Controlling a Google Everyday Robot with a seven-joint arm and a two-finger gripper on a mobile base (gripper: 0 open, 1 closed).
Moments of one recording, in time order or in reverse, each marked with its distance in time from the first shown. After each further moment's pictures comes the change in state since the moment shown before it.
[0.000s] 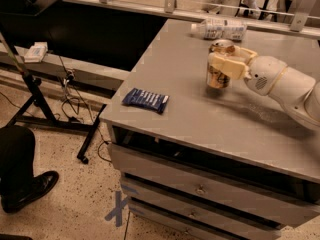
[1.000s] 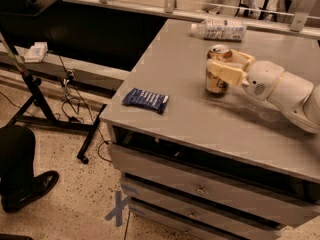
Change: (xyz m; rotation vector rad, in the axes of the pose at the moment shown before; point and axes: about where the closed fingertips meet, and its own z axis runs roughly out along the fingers) arm 0.012 0.013 -0.002 -0.056 0.012 -0.039
